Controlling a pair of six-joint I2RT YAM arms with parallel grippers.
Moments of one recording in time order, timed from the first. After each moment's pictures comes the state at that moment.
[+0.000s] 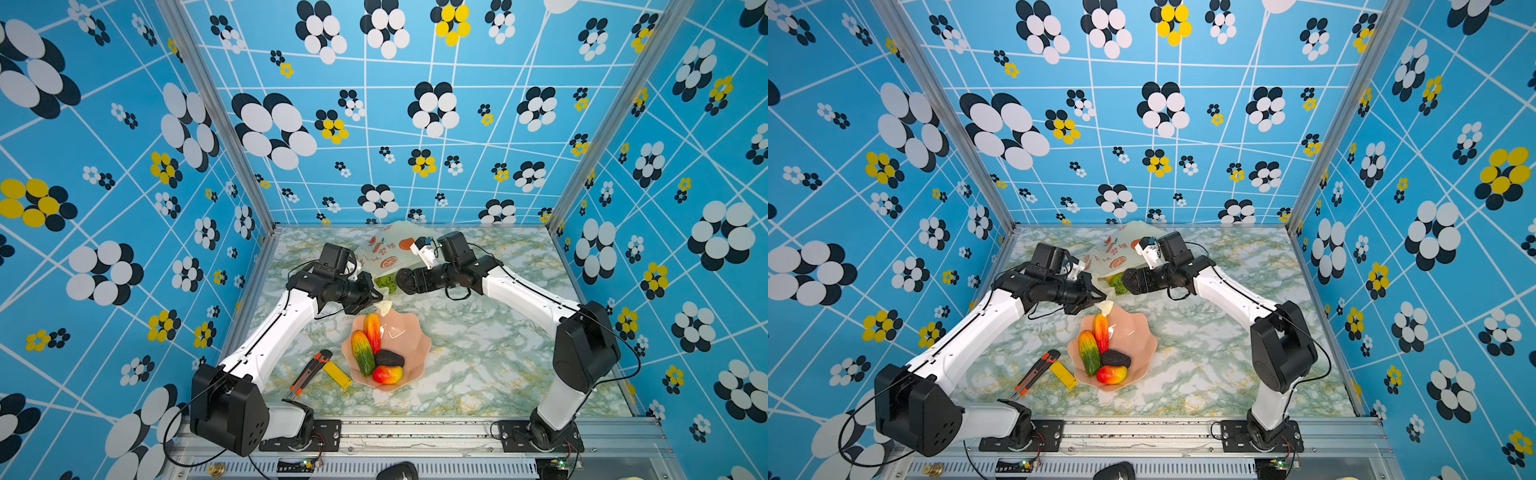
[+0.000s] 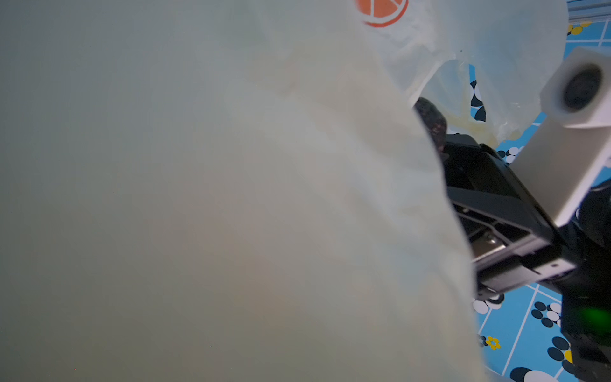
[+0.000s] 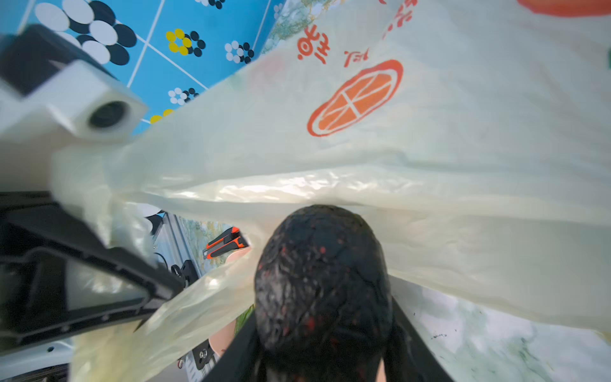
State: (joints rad) left arm -0.34 1.35 1.15 -0.72 0.58 -0.88; right arm 0.58 1.79 1.43 -0.46 -0.51 0.28
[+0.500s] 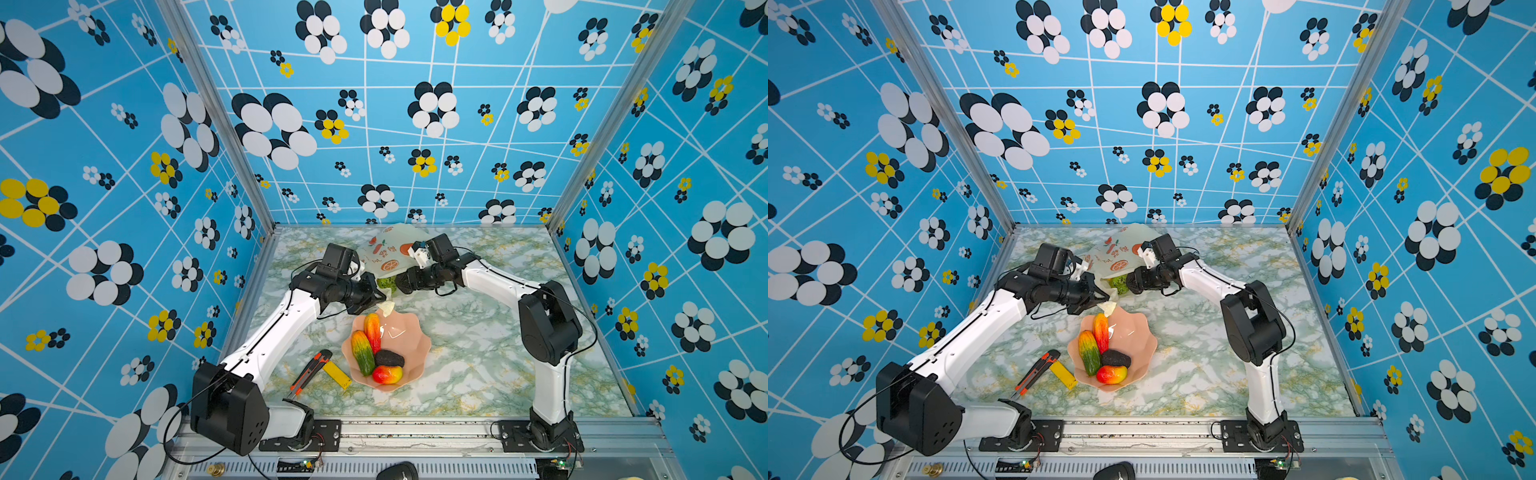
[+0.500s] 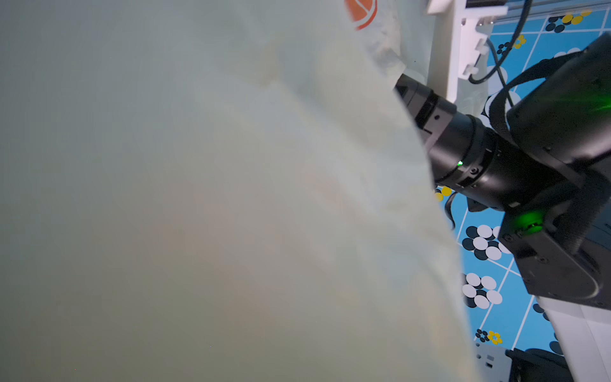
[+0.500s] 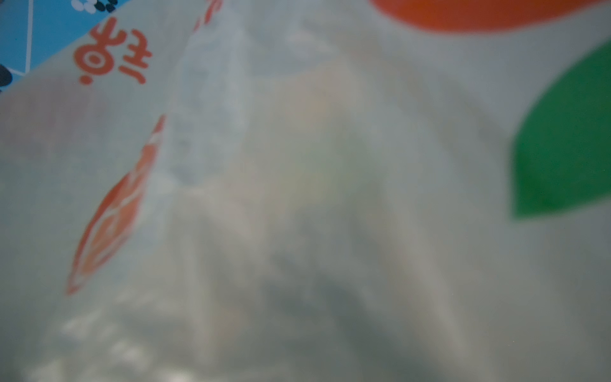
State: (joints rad) left arm -0.37 1.37 1.15 -0.70 0.58 -0.89; right arm 0.54 2.05 1.54 -0.38 -0.45 0.46
